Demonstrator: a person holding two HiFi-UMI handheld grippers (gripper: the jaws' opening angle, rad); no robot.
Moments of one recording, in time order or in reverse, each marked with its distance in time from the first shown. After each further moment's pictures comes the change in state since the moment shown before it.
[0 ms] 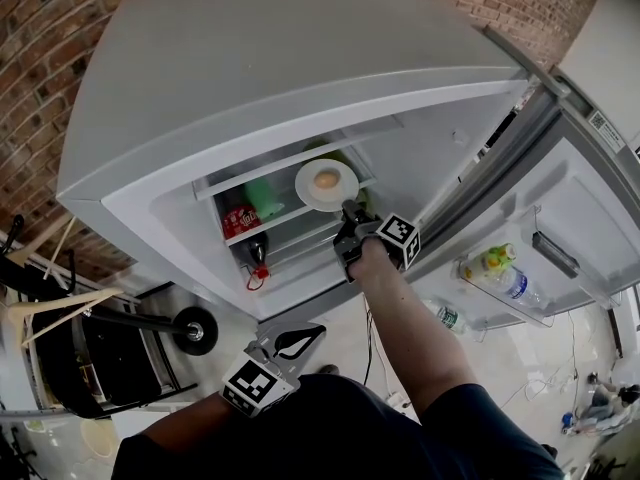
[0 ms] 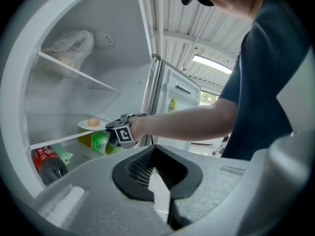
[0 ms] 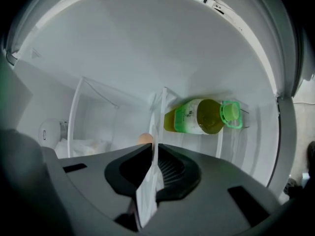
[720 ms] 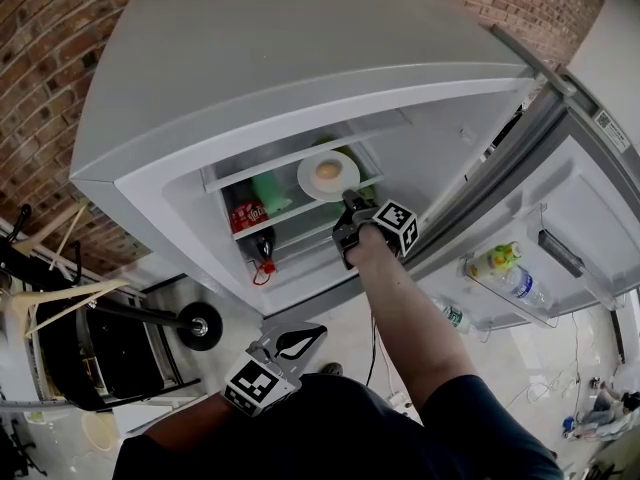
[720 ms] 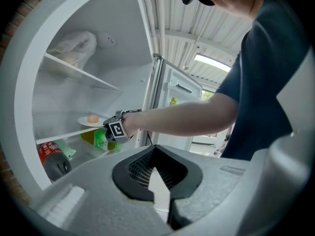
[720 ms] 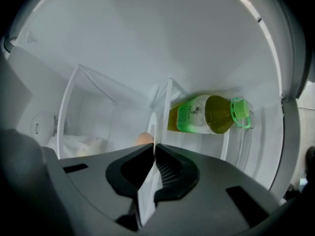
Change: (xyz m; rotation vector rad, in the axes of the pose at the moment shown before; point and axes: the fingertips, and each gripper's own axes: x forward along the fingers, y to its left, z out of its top) left arm -0.010 -0.004 -0.009 -0.003 0.023 0.025; right arm 0.023 0.003 -0.005 -0.040 0.005 -0.025
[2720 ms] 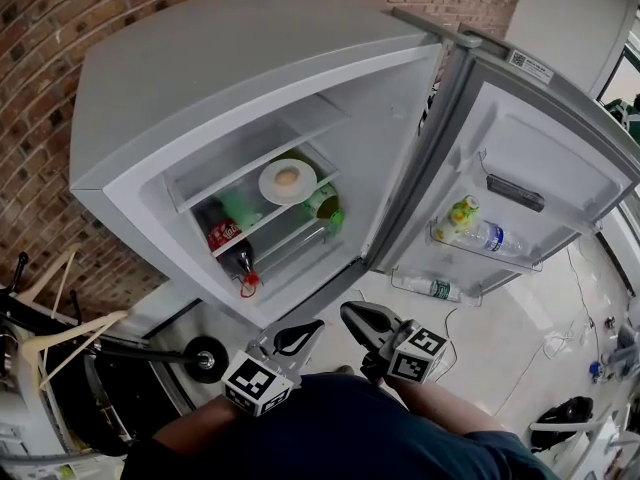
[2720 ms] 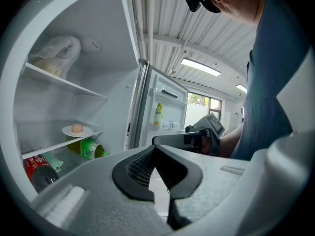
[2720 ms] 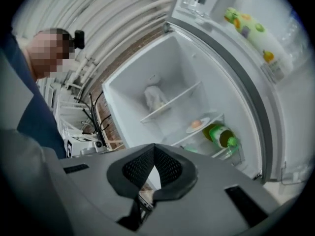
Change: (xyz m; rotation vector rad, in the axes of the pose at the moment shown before) left arm -0.005 -0.031 0.023 0.063 -0.054 -0.135; right arm -0.283 0.060 -0.148 -0.902 0.102 0.330
